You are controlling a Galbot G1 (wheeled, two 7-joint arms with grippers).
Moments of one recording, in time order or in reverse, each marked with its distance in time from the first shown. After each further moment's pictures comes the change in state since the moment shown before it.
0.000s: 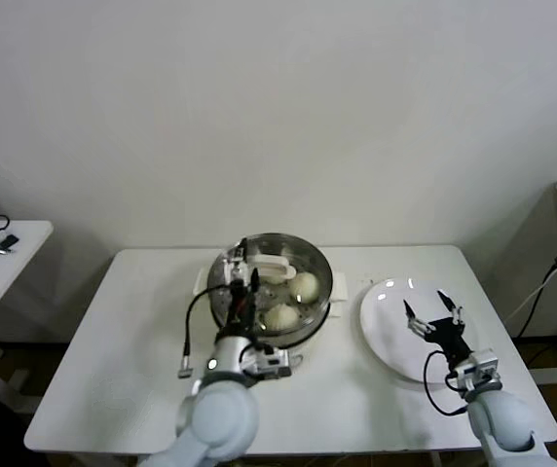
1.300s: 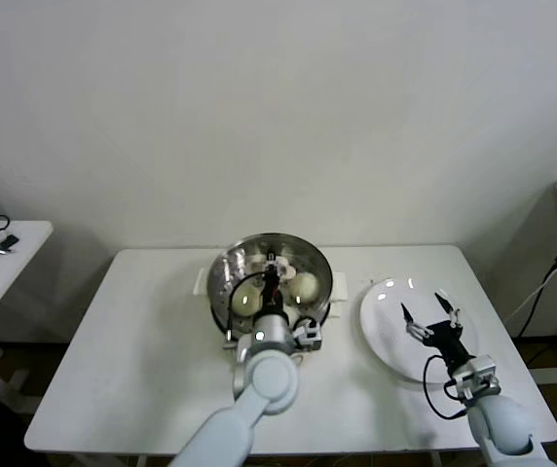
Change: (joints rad) left arm -0.161 -0.190 0.052 0.354 0.261 0.000 0.100; right arm -0.003 -0.002 -0.006 -0.035 -0.030 0.073 -0.020
